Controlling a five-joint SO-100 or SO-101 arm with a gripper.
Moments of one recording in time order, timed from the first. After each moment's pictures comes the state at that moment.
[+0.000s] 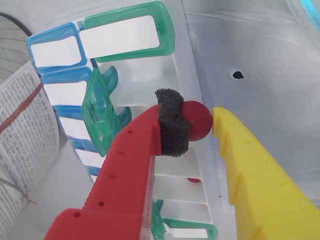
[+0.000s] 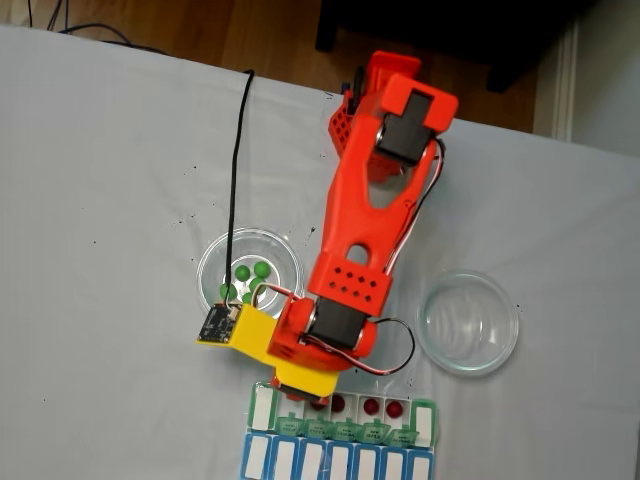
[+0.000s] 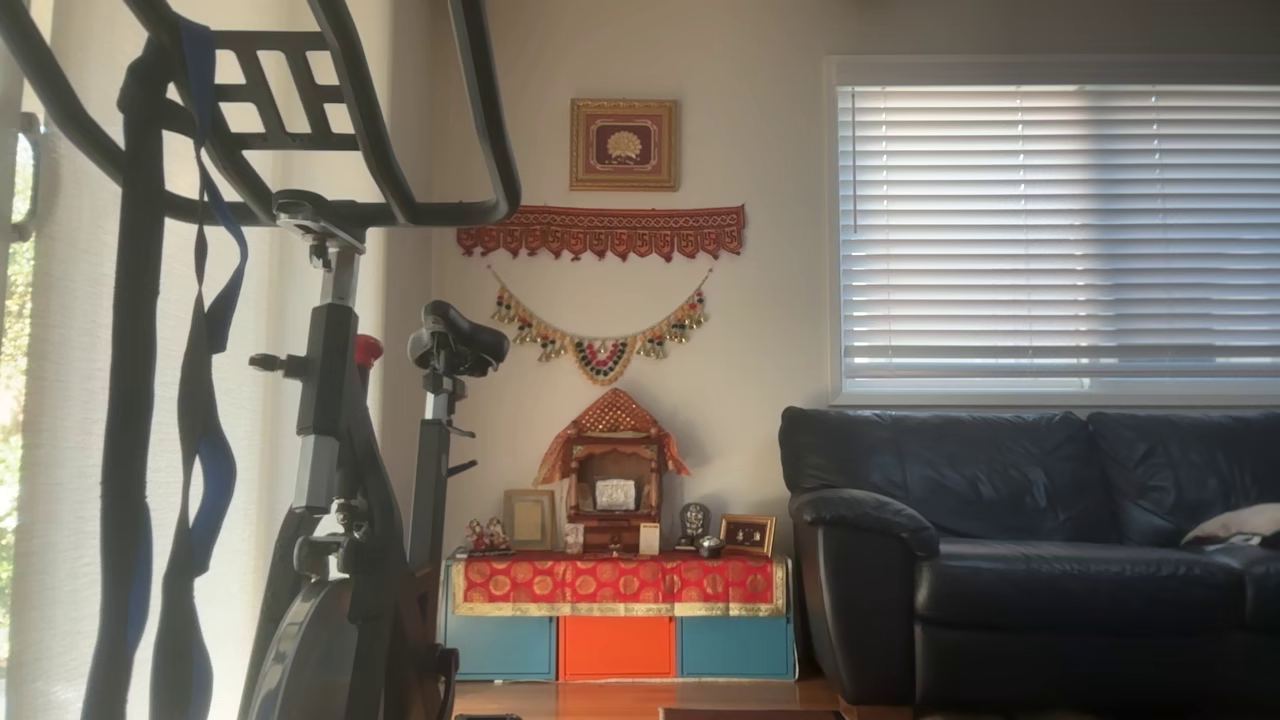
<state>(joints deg) 9.5 93.3 81.6 68.1 1.3</state>
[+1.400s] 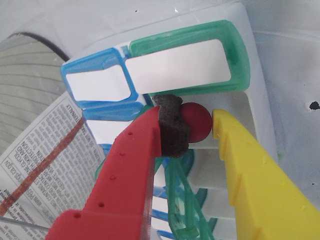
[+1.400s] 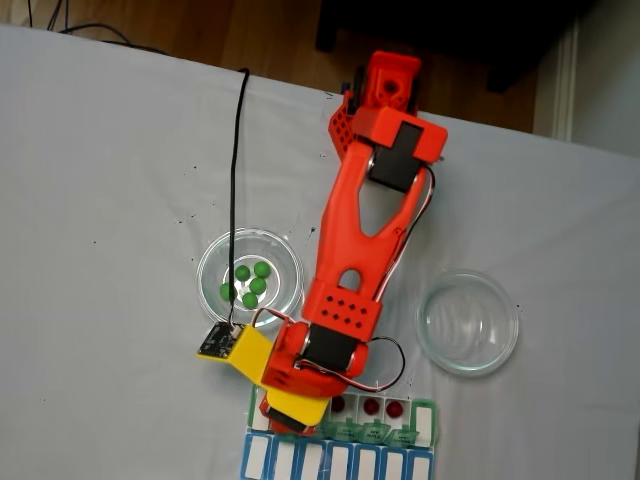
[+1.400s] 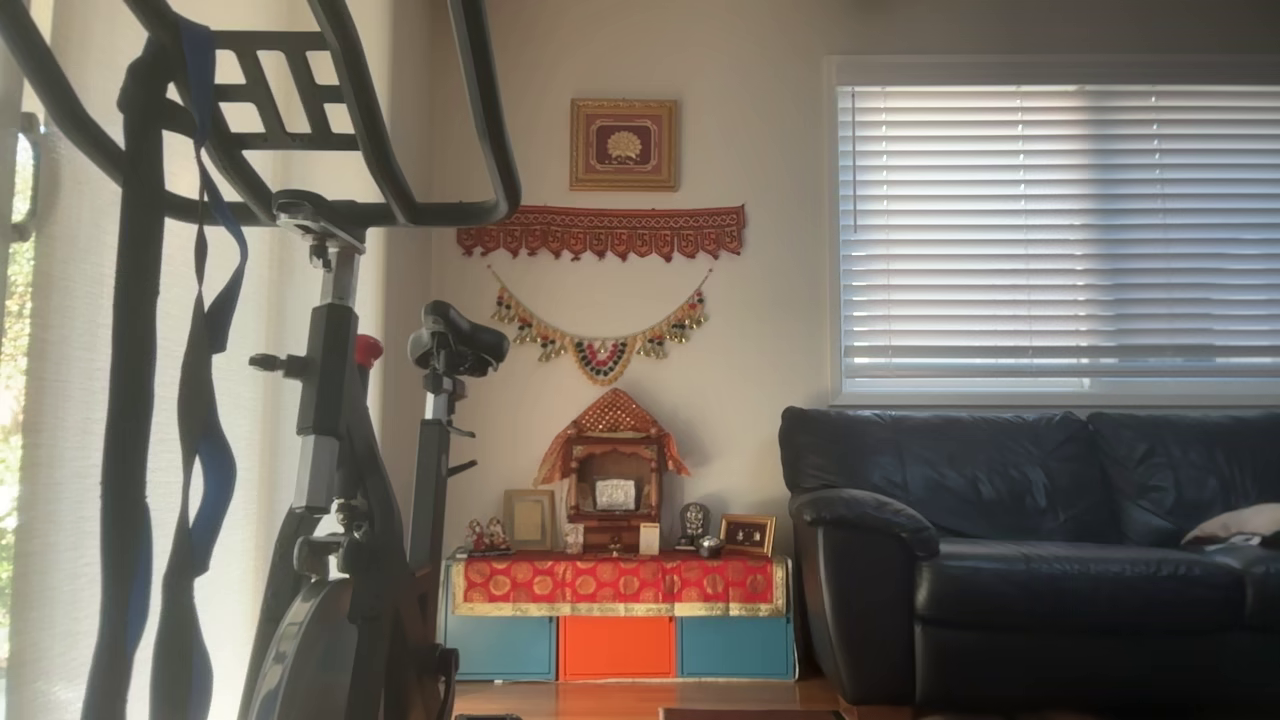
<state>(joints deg) 8.2 84.3 80.2 51.9 10.9</state>
